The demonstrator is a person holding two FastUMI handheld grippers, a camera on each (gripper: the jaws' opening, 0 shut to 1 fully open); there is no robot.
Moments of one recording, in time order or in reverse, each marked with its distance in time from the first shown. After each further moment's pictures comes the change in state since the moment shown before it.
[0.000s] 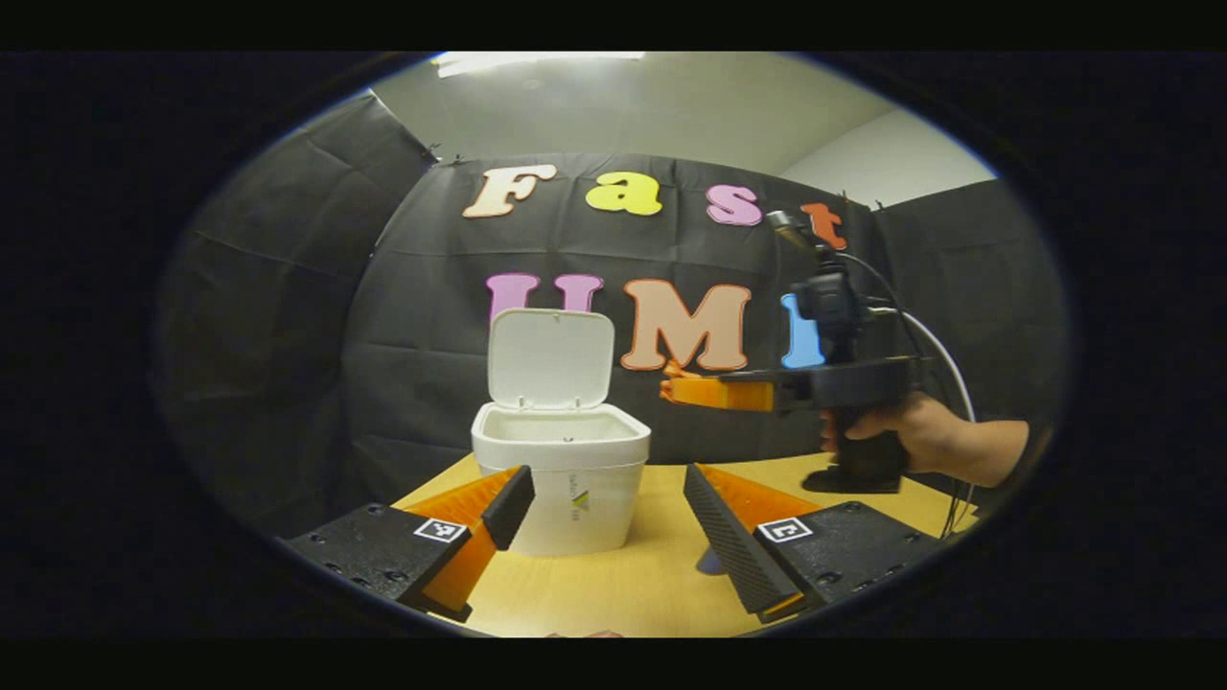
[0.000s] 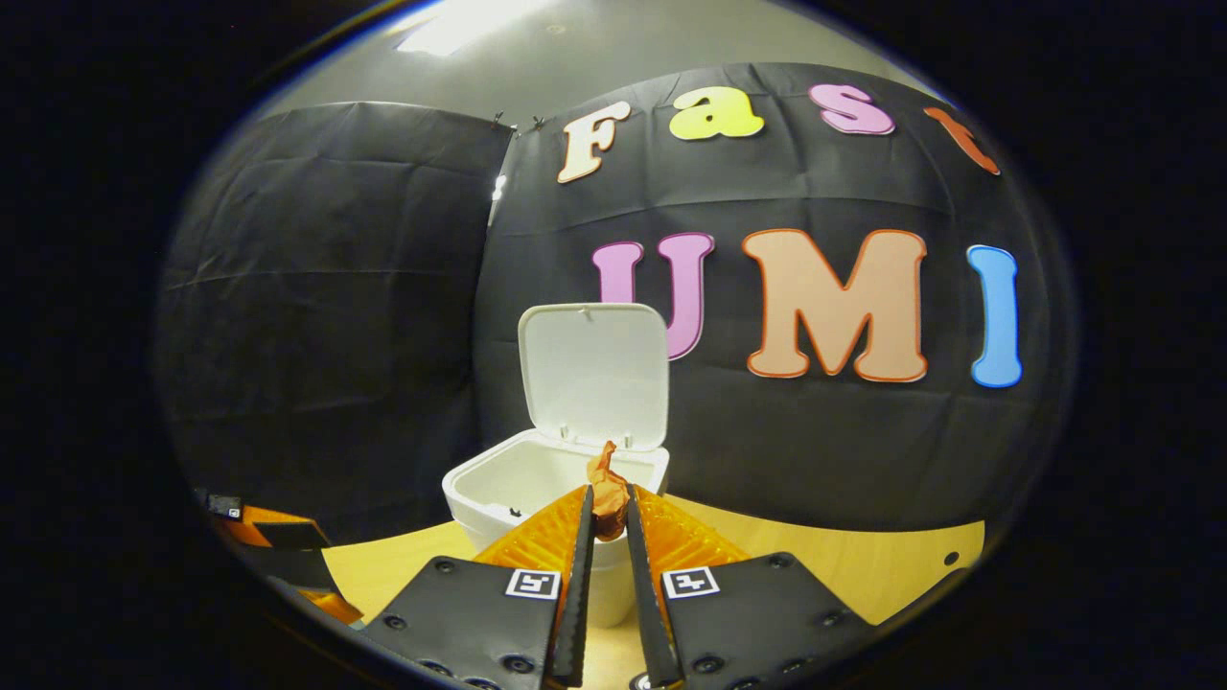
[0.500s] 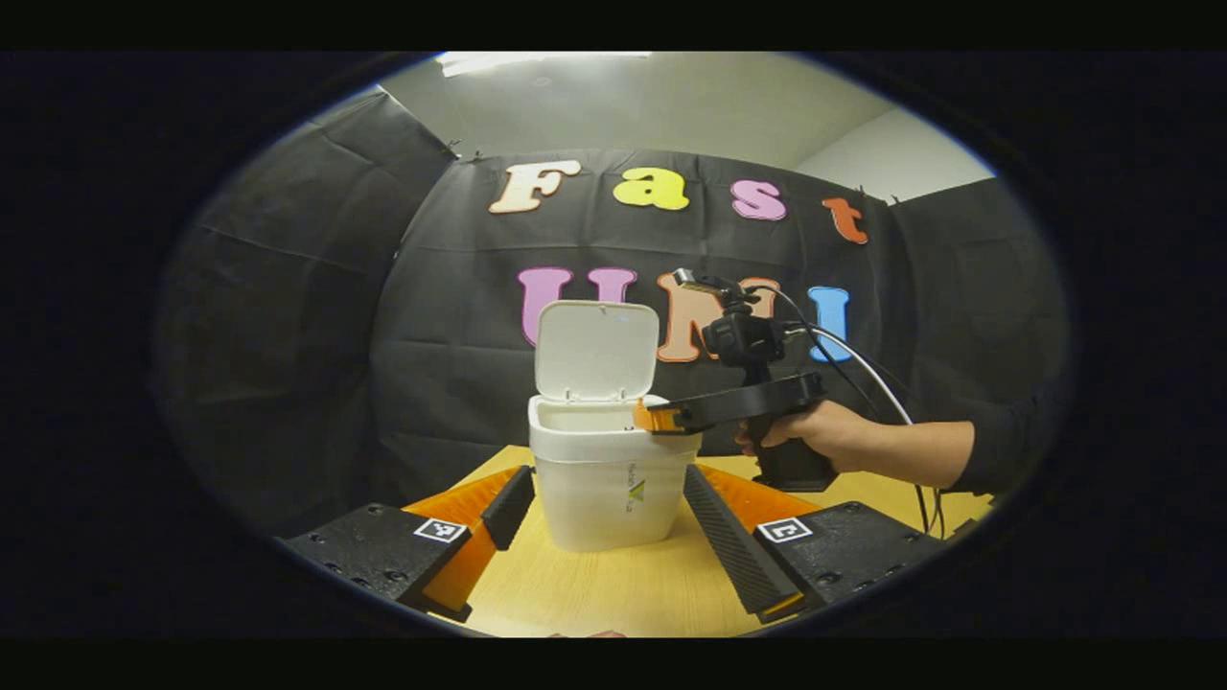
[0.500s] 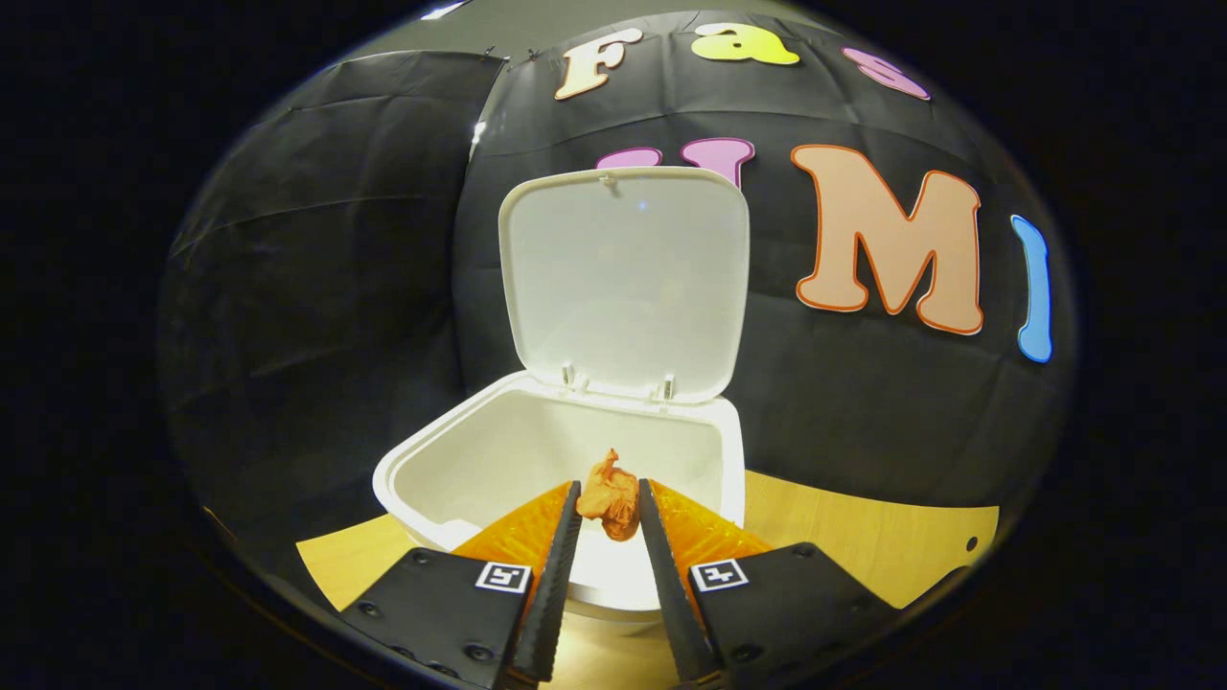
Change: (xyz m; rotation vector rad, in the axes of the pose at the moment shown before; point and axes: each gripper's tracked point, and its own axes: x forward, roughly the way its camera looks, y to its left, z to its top) left arm -0.007 0.040 -0.010 0.012 0.025 0.042; right arm 0.093 0.021 -0.046 -0.010 0.204 -0.051
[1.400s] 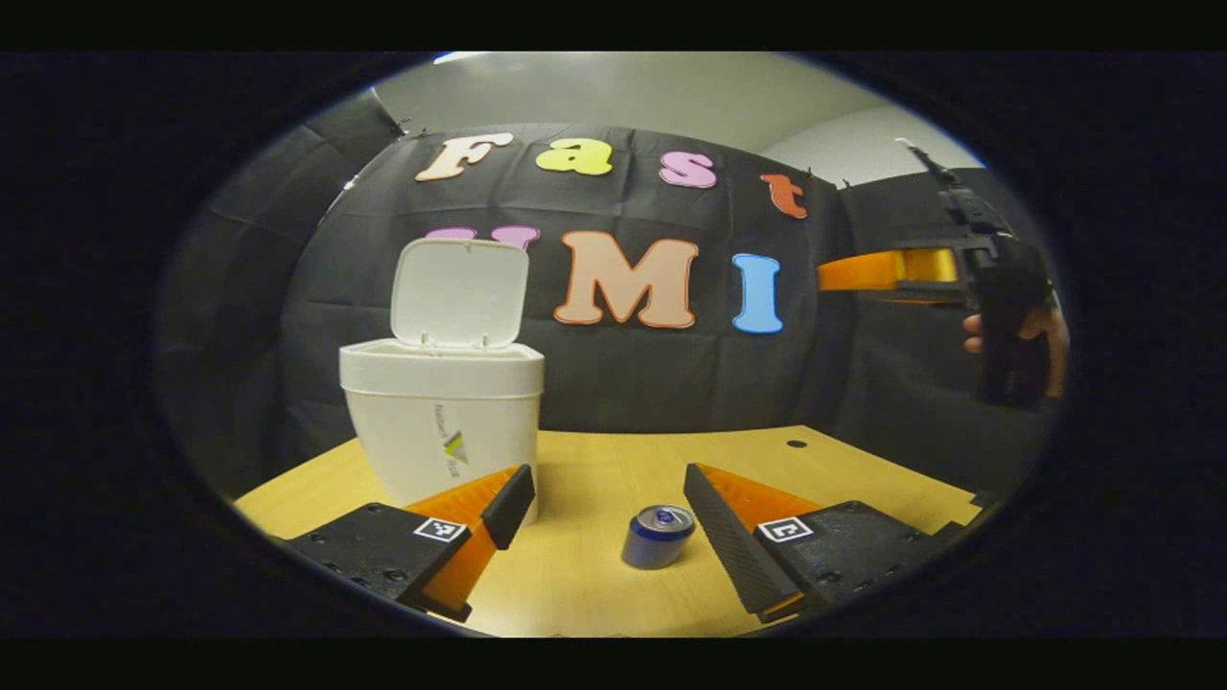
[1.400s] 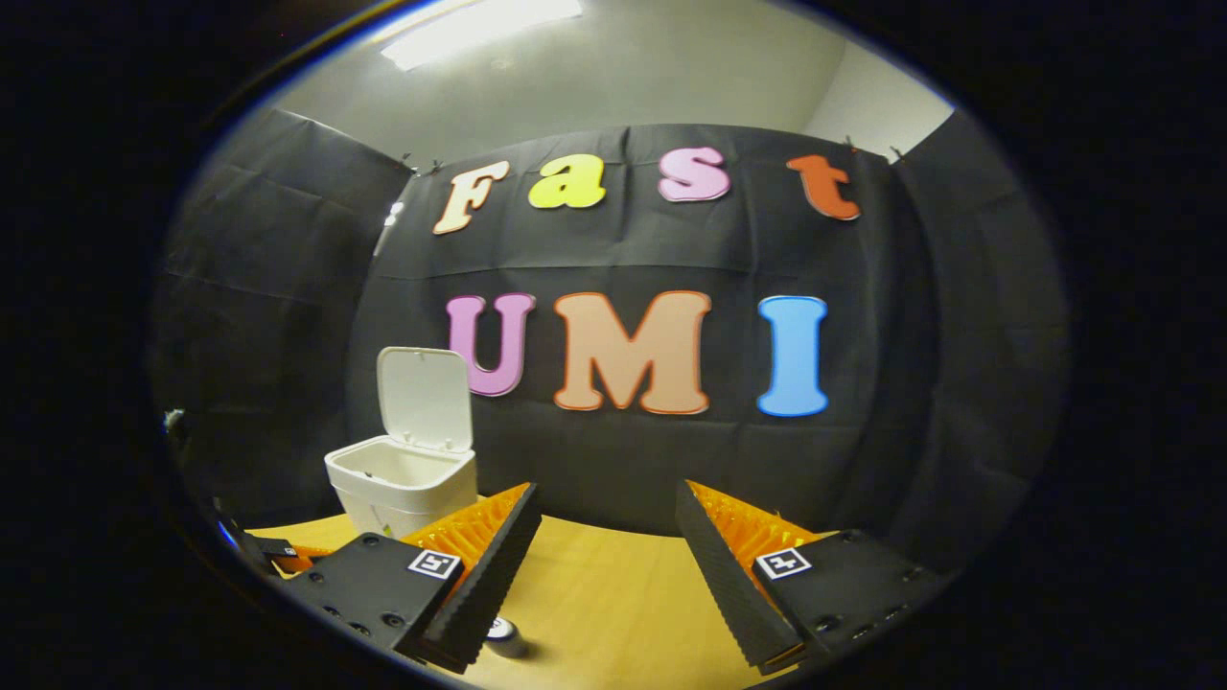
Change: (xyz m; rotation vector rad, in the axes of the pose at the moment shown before) left arm 0.055 -0.162 -0.100 -0.022 0.045 -0.163; right arm -0.332 -0.224 -0.061 0.107 -0.373 -0.444
